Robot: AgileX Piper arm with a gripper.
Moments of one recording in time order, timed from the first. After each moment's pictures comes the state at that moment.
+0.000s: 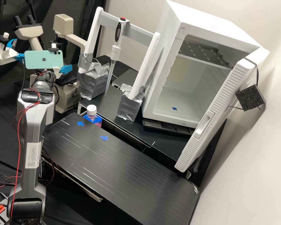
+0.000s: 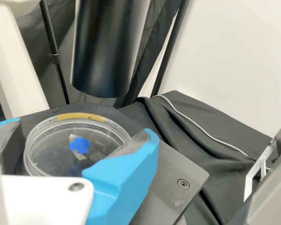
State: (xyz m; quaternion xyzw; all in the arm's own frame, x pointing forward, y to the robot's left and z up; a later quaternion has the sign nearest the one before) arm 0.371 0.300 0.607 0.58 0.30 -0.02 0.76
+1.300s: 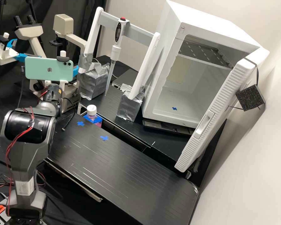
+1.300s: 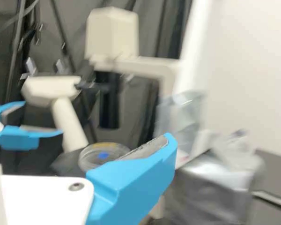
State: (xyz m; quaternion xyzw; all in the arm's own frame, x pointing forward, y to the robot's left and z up) arm 0.249 0.215 0.775 0.67 0.33 0.09 0.66
